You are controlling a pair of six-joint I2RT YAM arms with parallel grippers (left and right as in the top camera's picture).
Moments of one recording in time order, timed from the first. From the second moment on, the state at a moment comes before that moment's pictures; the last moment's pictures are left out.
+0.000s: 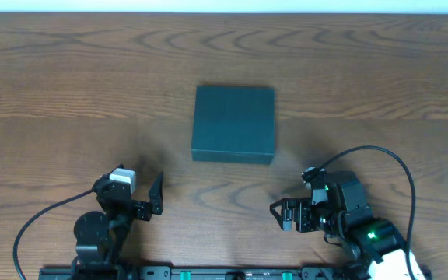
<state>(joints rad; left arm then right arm) -0.03 0.02 0.12 -0.38 0.23 -0.05 0.36 0.77 0.37 -0.62 -0.37 0.41</state>
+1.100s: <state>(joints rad) -0.03 0.01 0.12 -0.38 0.23 -0.06 0.36 0.75 0.37 -0.65 -0.21 0.41</state>
